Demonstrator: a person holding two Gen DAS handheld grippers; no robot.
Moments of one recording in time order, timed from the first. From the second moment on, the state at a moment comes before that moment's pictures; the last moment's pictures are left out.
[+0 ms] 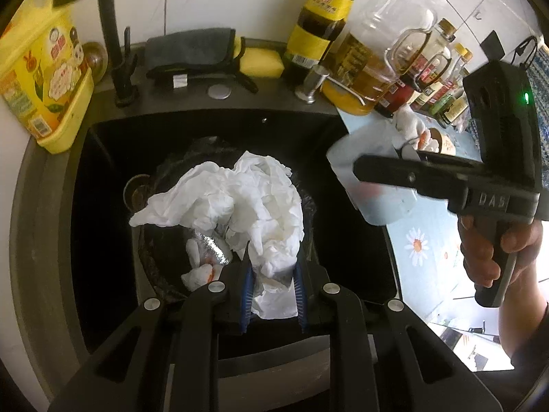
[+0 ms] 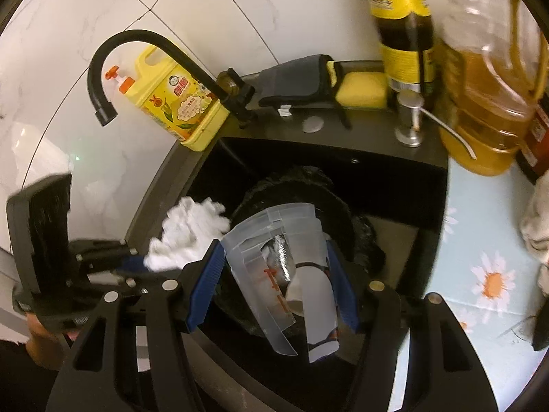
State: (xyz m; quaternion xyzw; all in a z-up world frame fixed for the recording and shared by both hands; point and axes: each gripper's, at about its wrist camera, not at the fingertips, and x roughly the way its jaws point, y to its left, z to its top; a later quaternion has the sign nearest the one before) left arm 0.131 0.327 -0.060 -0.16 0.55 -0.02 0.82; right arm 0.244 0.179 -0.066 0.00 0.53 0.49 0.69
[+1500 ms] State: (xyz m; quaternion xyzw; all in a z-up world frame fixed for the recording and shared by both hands) left arm 0.120 0.361 -0.092 -0.21 0.57 0.00 0.79; right arm 0.234 0.190 -0.071 0.01 0.54 0.42 0.73
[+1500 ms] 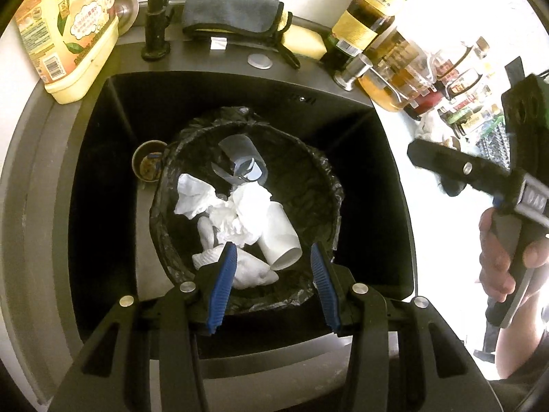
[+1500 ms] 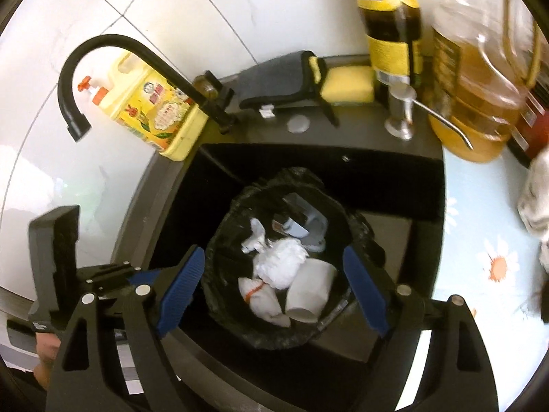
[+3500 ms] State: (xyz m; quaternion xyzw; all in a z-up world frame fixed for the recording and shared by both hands) left arm 0.207 0.019 -0.033 -0.21 0.49 0.13 0.84; right arm 0.358 -0.196 -0.053 -0.09 0.45 0.49 0.74
